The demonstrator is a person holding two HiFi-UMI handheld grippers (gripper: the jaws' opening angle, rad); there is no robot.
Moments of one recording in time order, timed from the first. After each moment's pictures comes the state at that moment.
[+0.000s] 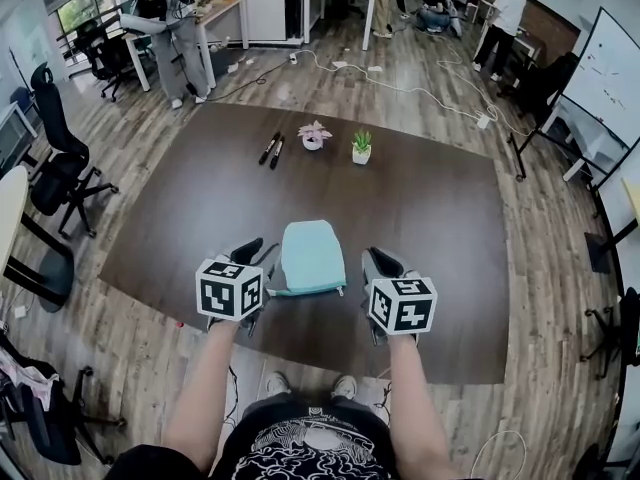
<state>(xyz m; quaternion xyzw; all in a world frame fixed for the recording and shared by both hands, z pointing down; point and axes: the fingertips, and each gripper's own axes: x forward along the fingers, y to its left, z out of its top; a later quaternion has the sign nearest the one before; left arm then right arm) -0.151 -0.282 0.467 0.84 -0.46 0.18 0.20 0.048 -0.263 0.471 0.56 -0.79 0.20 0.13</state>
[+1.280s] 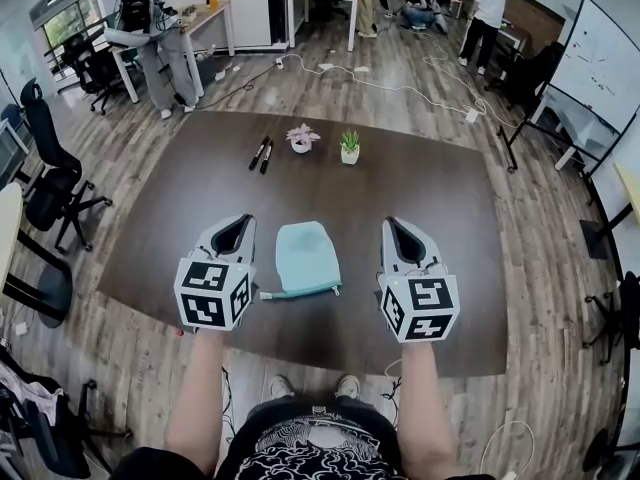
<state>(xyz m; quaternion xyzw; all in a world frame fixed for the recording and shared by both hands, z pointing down) -0.151 -0.288 0.364 0.85 -0.51 0.14 0.05 0.078 -0.255 0.351 0.62 -0.78 0.02 0.07</state>
